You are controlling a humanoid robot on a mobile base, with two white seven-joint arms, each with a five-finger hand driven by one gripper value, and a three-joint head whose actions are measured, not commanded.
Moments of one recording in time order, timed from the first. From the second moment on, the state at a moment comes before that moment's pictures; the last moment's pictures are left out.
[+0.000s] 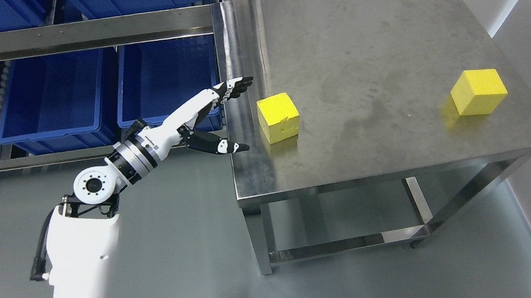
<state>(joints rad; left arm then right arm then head) -0.52 0.10 -0.12 -1.40 -0.10 -0.13 -0.80 0.00 0.00 -0.09 0.00 0.00 -0.10 0.02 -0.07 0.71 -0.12</state>
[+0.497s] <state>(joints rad) -0.61 0.04 -0.19 -1.26 -0.09 -0.08 -0.83 0.00 0.00 -0.09 0.00 0.02 -0.10 0.02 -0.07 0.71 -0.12</state>
